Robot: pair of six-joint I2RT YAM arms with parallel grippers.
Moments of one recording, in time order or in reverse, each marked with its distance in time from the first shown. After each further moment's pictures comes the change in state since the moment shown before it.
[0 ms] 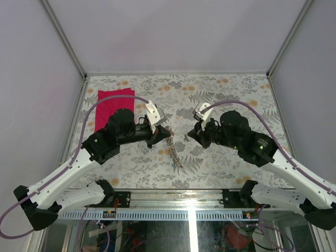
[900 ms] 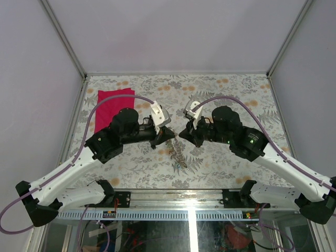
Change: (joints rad) left arm -0.048 0.042 0.030 0.013 0.010 0.002; right arm 0.000 0.105 0.040 0.058 -0.148 -0.021
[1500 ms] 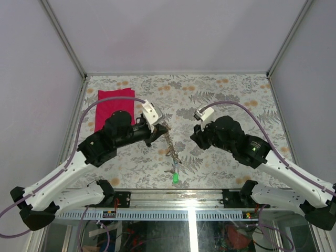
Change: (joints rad) left arm -0.006 -0.050 0.000 -0.034 -0.167 0.002; right arm 0.001 -0.079 -0.115 -0.024 0.276 0.118
